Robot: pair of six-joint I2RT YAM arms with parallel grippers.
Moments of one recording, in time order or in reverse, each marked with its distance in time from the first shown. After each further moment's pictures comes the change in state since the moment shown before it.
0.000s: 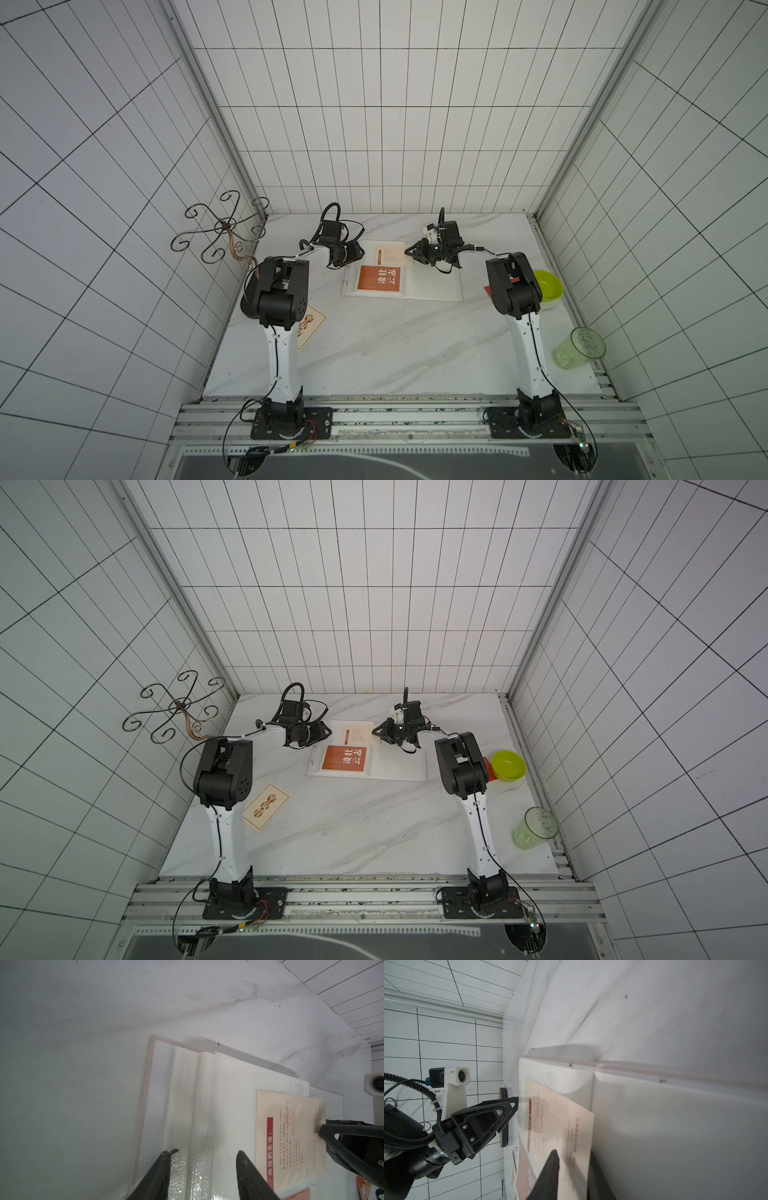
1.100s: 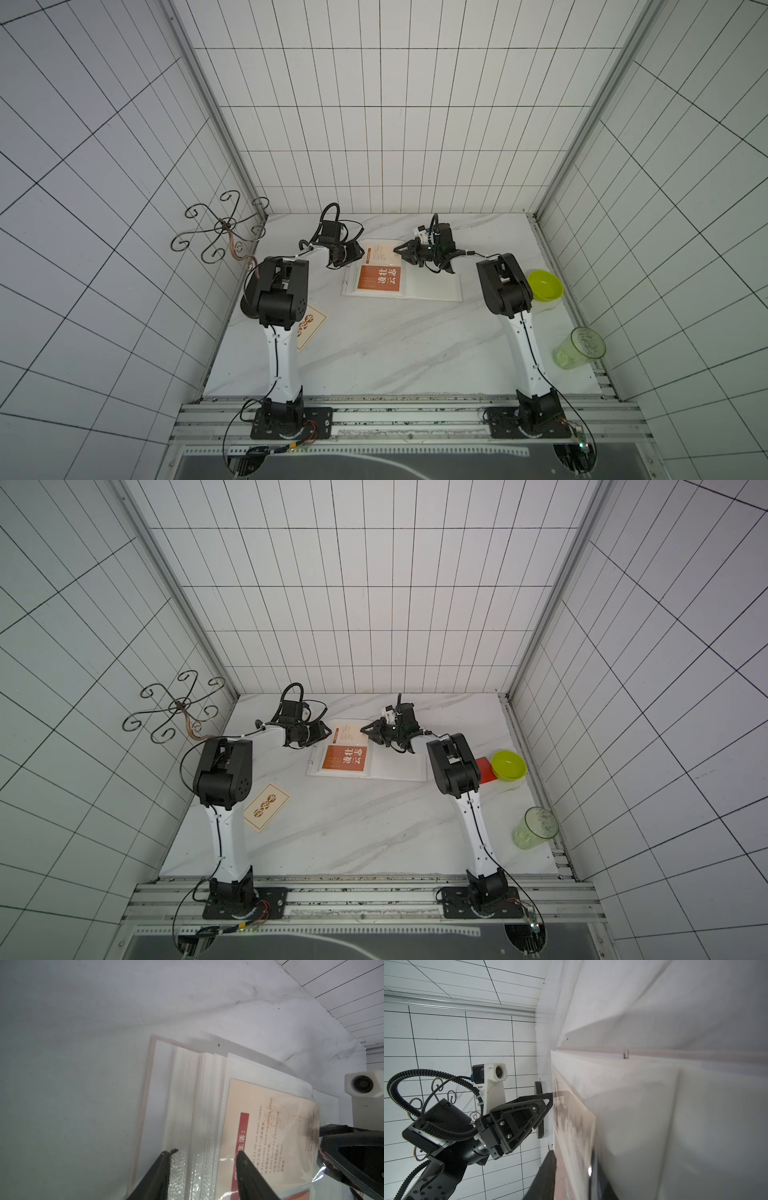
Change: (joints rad) left arm 0.002 0.000 -0.005 0.010 0.010 -0.016; right arm 0.037 0.073 0.006 0.268 -0.140 0.296
